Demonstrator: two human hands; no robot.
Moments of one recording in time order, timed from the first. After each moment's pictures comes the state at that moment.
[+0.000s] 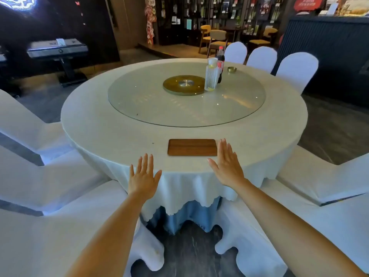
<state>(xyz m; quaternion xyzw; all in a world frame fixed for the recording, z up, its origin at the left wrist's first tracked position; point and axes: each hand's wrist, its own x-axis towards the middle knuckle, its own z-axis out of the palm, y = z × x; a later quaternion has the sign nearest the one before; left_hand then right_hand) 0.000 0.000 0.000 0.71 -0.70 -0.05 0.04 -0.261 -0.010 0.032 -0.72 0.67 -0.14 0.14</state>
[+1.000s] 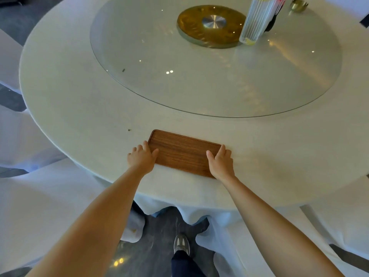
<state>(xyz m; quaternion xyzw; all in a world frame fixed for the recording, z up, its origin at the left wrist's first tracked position) -0.076 -0.247 -0.100 0.82 -0.54 -0.19 -0.07 -0.301 -0.273 -0.091 -0.59 0.73 -0.06 0.34</state>
